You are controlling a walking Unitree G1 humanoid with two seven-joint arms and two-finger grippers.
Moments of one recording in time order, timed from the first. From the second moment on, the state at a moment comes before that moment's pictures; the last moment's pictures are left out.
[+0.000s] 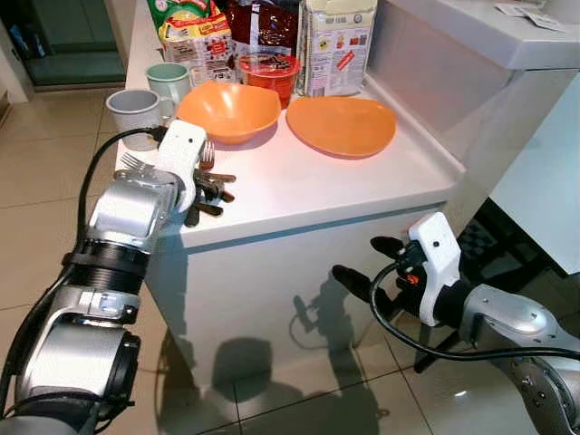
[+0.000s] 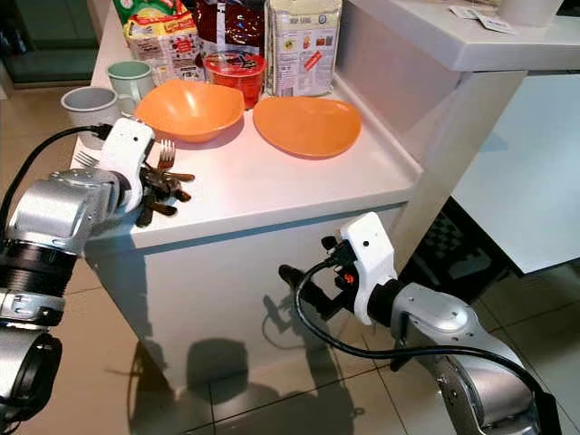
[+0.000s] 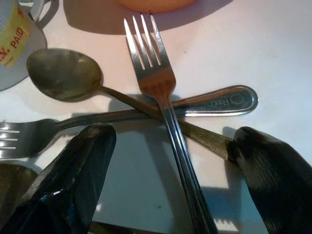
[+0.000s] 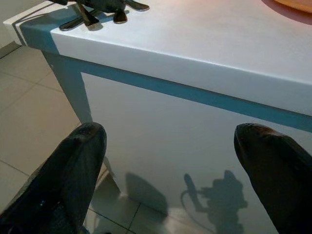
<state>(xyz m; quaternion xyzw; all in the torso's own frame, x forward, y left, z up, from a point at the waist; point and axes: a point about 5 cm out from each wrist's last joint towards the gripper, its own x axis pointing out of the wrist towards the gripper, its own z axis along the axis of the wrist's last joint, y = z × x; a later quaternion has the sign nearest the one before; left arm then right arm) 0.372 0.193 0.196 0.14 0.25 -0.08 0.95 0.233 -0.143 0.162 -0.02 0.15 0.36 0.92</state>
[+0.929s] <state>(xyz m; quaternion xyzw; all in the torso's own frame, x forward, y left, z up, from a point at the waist) 0.371 0.195 0.198 0.15 0.27 -0.11 0.95 0.230 -0.141 0.163 -0.02 0.15 0.39 0.91</state>
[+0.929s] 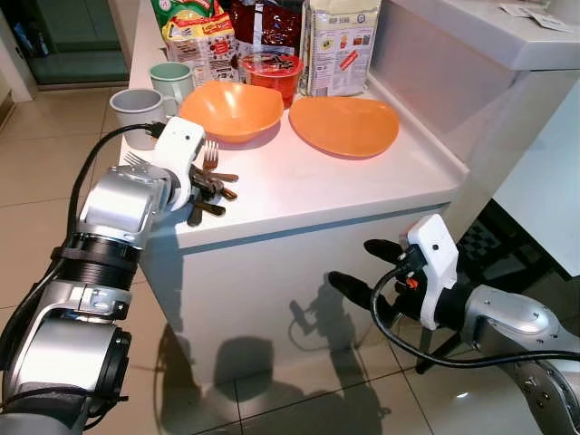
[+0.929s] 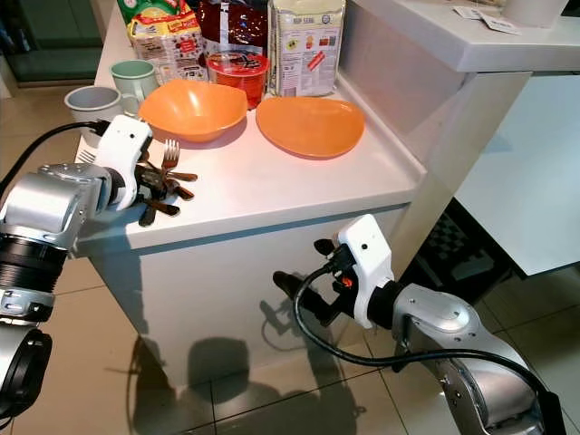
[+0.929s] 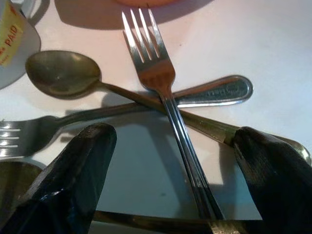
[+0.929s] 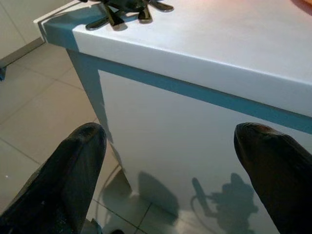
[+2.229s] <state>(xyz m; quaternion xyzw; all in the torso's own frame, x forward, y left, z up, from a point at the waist) 0.370 0.190 0.192 0.15 0.29 -0.14 0.94 0.224 -0.145 0.156 -0.03 0.17 0.40 0.90</state>
